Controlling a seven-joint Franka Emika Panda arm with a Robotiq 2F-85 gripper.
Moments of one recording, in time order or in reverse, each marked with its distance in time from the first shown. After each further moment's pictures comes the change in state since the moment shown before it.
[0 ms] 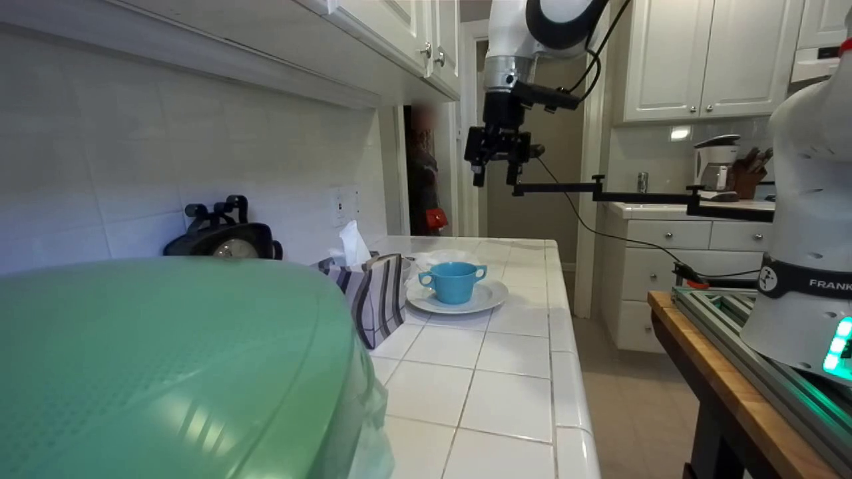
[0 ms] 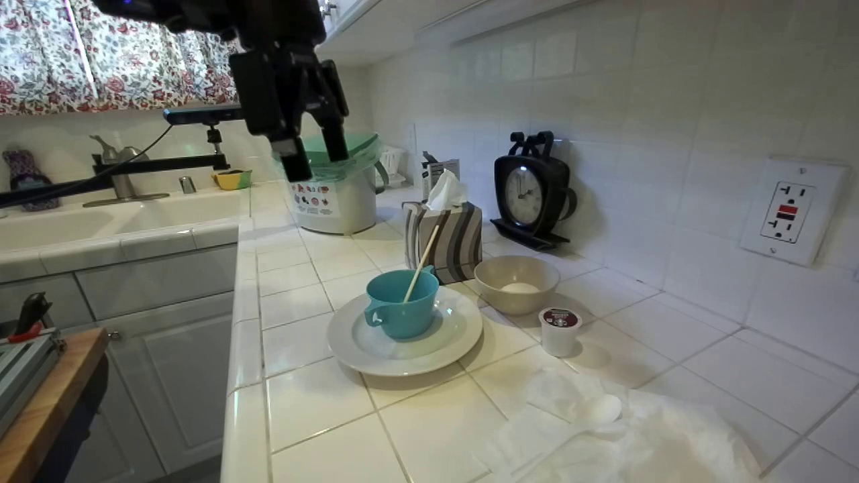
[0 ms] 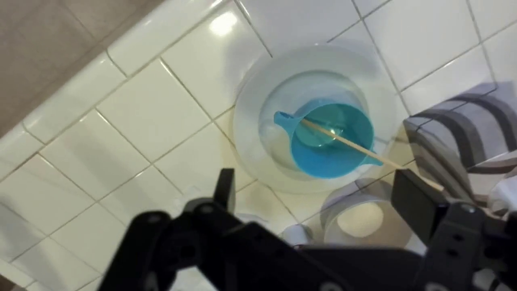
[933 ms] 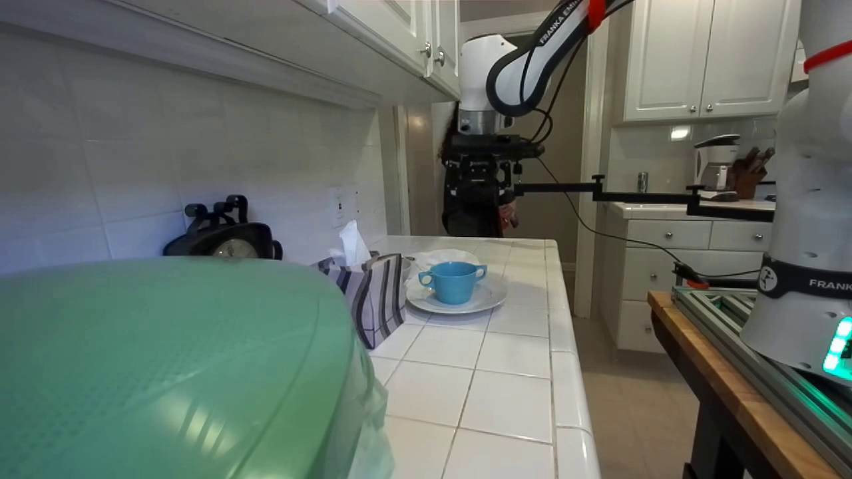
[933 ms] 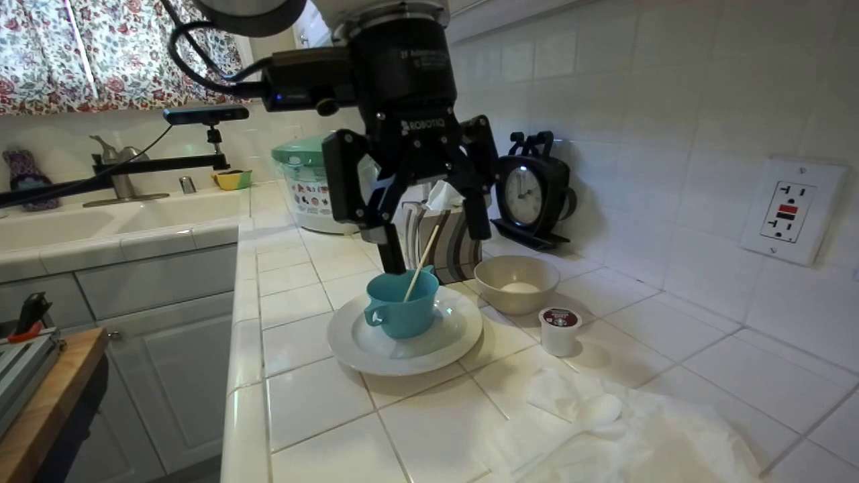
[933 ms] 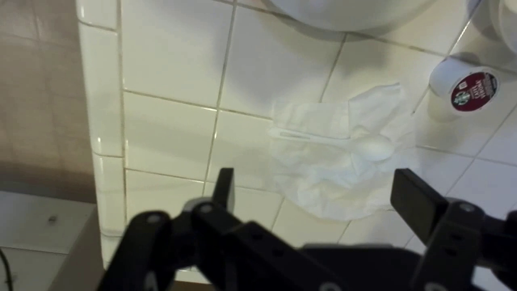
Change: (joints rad) arm -0.086 0.359 -0.096 0.241 -0.285 0.115 0.752
